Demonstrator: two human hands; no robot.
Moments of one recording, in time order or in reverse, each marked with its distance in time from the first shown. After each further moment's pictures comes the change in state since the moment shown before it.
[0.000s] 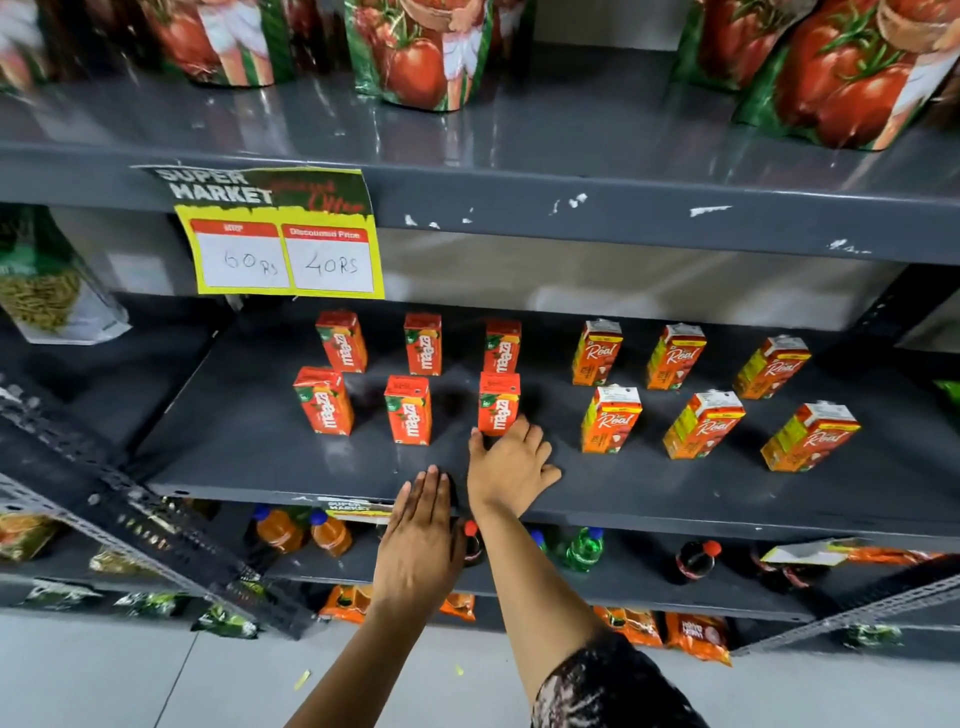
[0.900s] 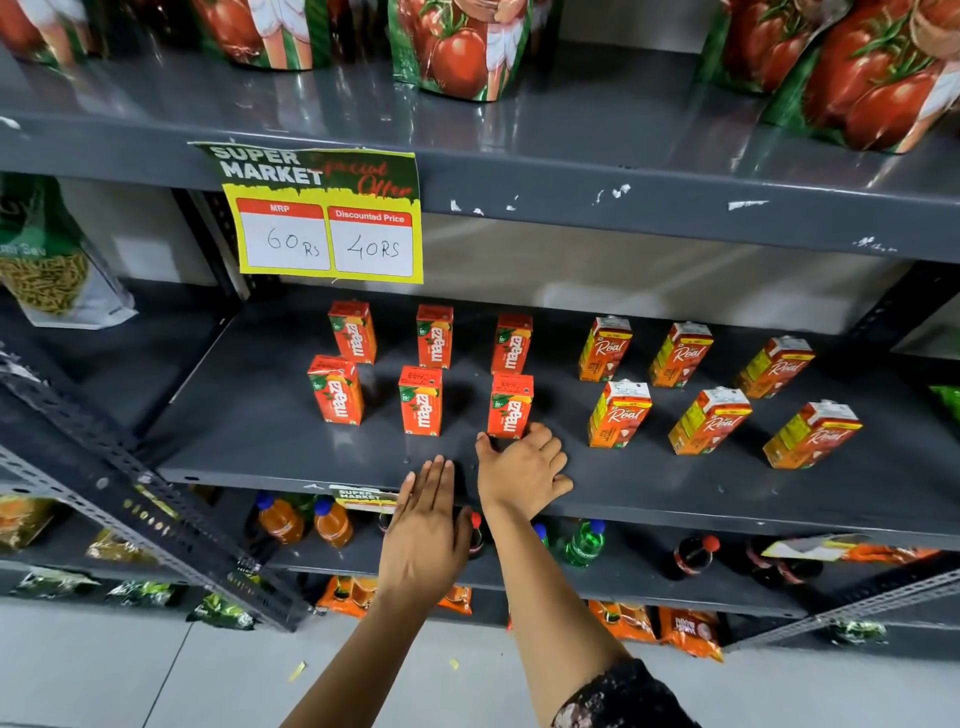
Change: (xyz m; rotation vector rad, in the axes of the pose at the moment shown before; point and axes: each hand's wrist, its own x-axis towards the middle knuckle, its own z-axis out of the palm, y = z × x) left_hand -0.004 -0.006 -0.007 -0.128 0.034 -0.010; right_hand -0.015 0.004 -0.003 0.044 0.039 0.103
